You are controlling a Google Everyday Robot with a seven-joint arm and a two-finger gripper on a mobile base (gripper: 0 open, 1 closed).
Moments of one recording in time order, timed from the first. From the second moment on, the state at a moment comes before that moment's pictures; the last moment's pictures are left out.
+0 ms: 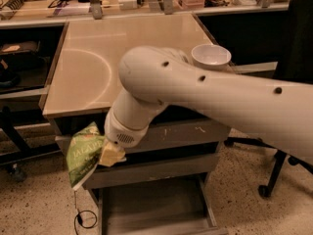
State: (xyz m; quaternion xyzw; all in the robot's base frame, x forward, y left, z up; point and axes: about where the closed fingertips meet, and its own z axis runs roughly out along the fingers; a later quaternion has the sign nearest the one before) arm 0.427 0.118 0.786 -0.70 0.67 0.18 0.17
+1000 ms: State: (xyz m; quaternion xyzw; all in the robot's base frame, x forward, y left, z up) arm 0.378 0.084 0.681 -0.63 0.73 0.25 0.12
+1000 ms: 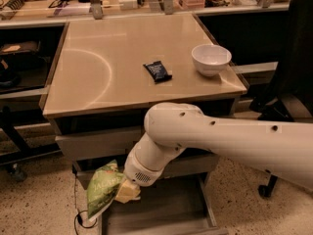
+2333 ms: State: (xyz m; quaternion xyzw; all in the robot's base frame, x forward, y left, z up) arm 0.371 0.053 0.497 -0.54 0.79 0.30 0.08
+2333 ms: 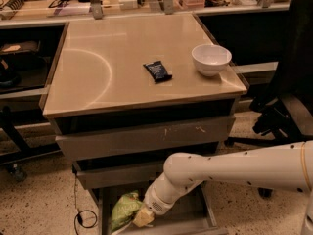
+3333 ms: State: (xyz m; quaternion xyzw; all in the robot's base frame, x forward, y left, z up) arm 0.365 0.045 0.423 -0.49 0.80 0.32 0.09
